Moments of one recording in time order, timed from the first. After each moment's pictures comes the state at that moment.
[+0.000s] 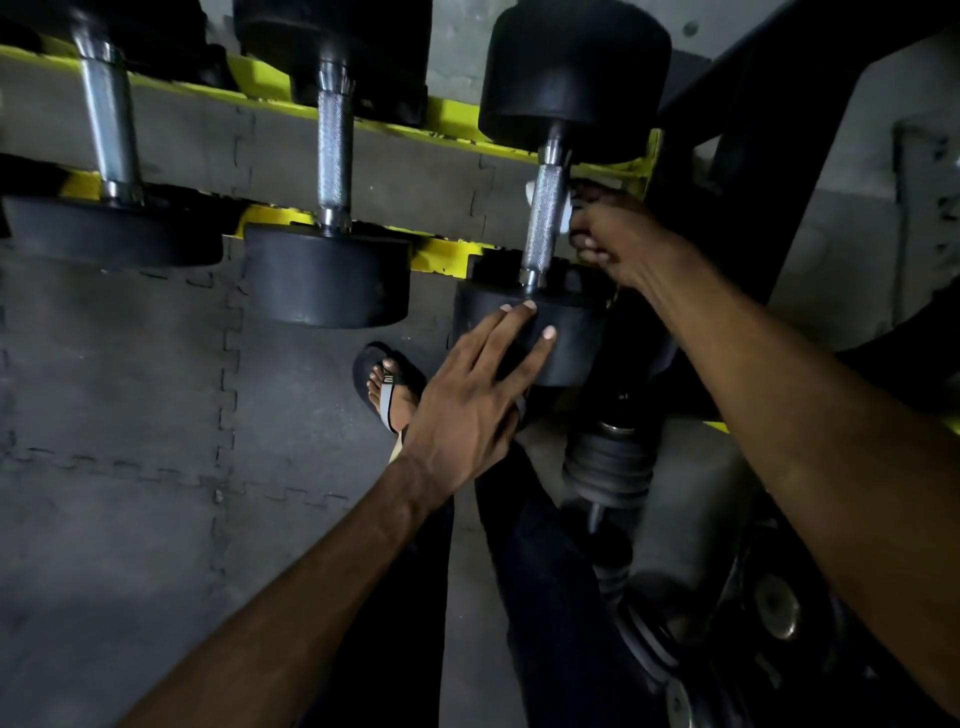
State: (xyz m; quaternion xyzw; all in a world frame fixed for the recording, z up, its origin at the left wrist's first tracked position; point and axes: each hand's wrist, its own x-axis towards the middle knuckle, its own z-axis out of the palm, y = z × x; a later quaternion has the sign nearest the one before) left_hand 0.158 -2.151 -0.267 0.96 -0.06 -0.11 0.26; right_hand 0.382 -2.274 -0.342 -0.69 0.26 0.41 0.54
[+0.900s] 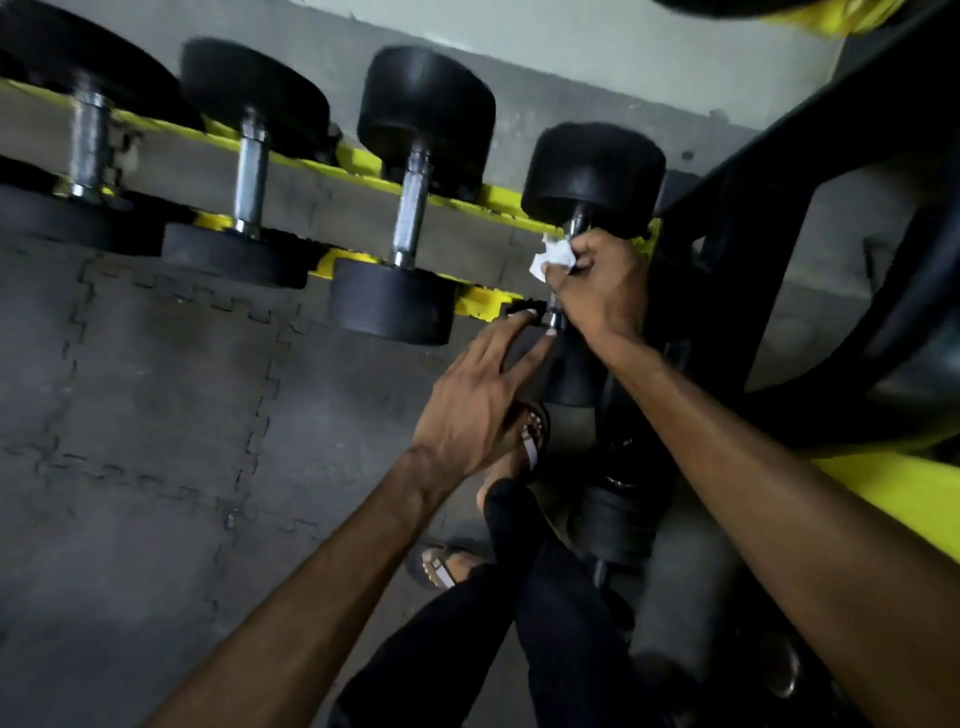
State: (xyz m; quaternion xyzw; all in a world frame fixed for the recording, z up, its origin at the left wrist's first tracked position) left_hand 0.162 -2.127 -0.207 0.96 -0.02 -0.09 0.26; right_hand 0.328 -2.237 -0.251 -0.91 -0.01 0.16 0.38
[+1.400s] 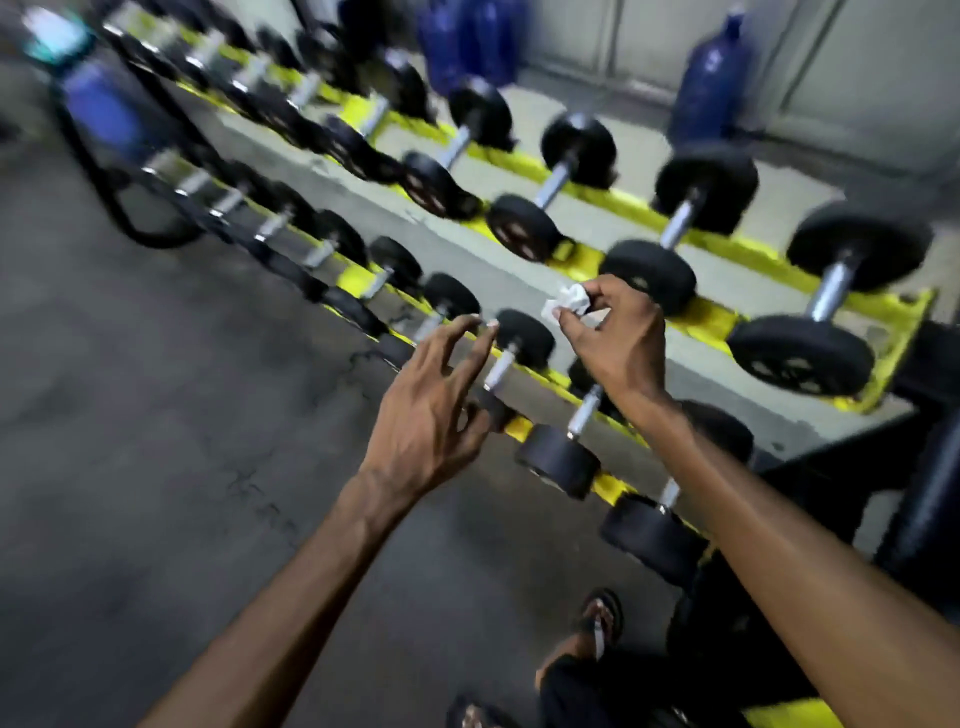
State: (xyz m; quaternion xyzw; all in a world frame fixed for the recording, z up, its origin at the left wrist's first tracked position) left_hand 0.038 -1.964 0.114 0.95 0.19 0.19 0.15; right_hand 0.252 -2.055 0.091 -0.82 -0.29 0.04 0.49
